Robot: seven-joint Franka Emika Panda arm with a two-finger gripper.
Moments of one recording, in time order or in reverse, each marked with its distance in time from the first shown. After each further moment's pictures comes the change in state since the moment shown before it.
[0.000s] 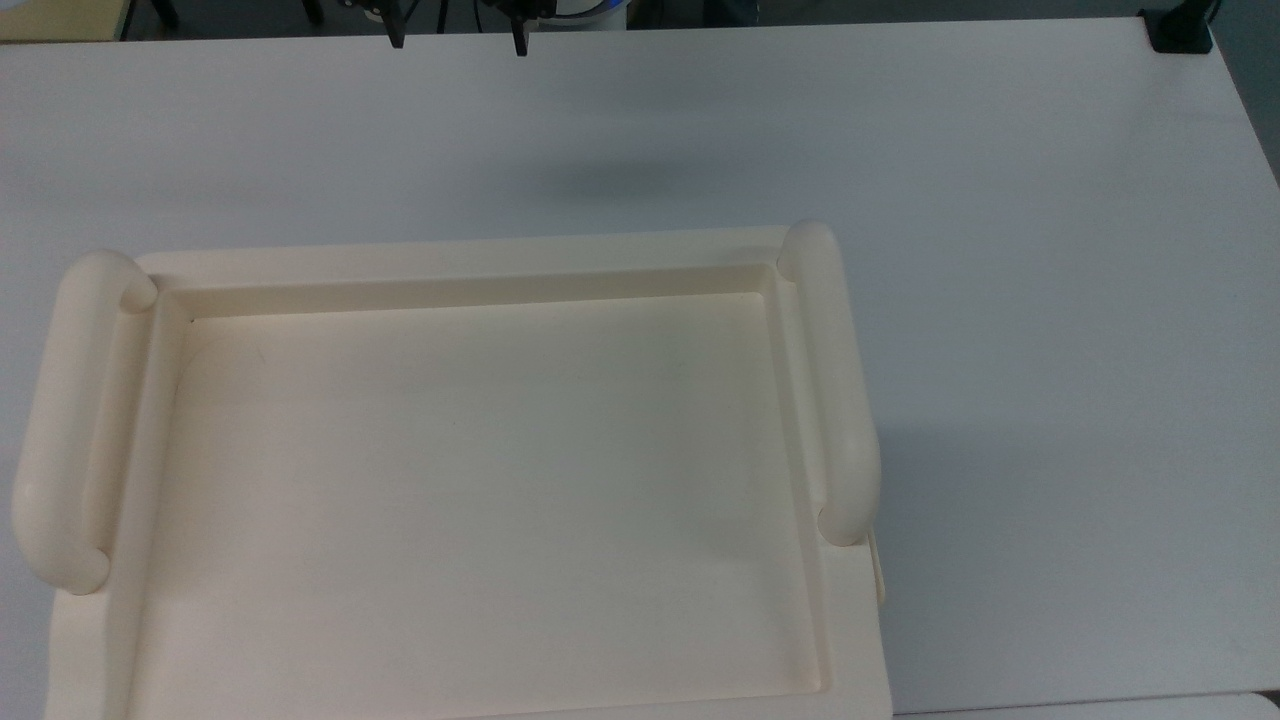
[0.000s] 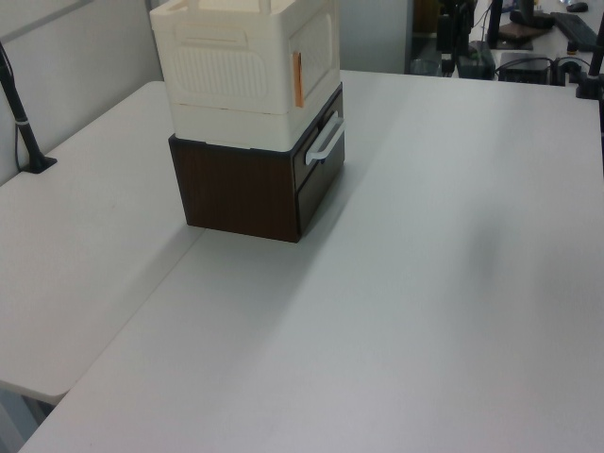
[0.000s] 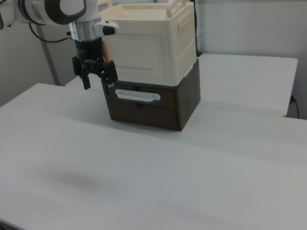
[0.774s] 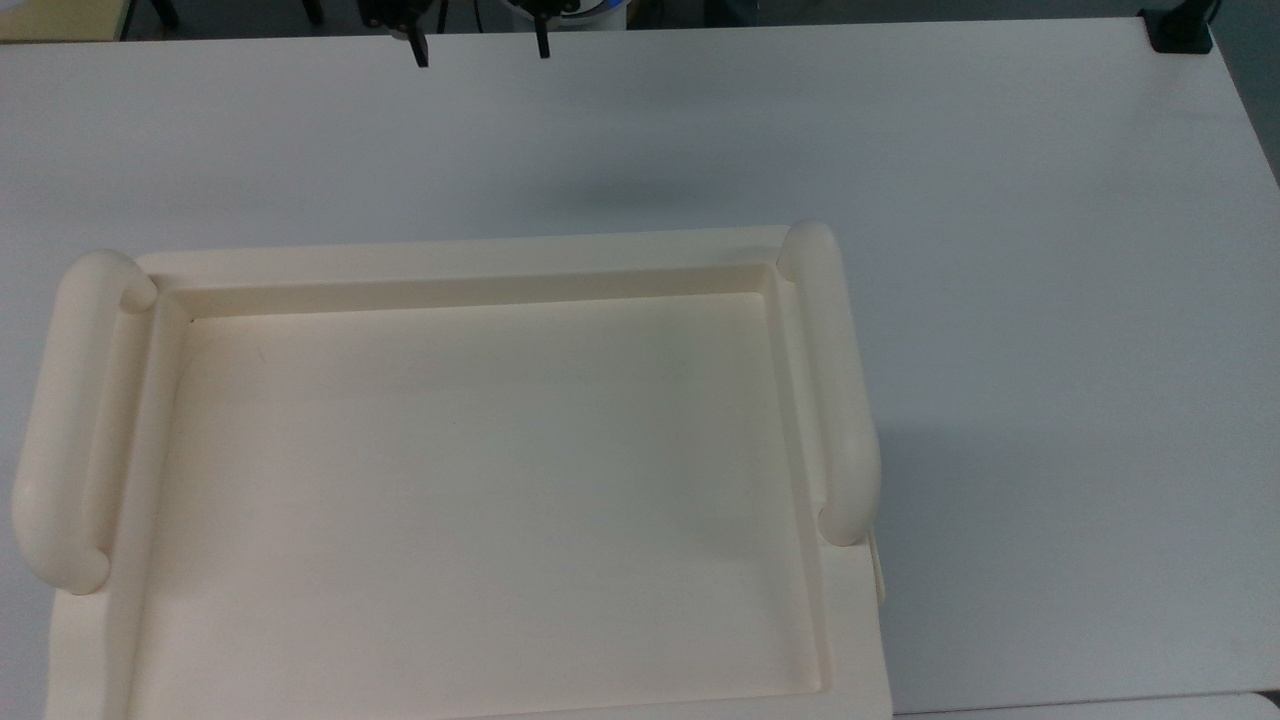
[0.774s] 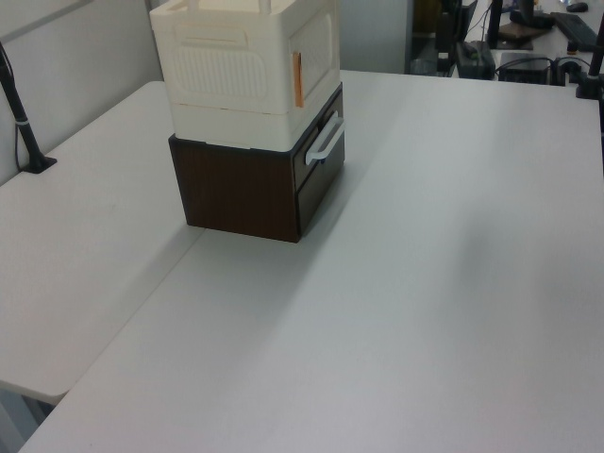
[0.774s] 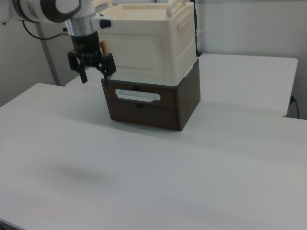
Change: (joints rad) arm 0.030 0.000 0.002 0.013 0.022 0.075 -0.133
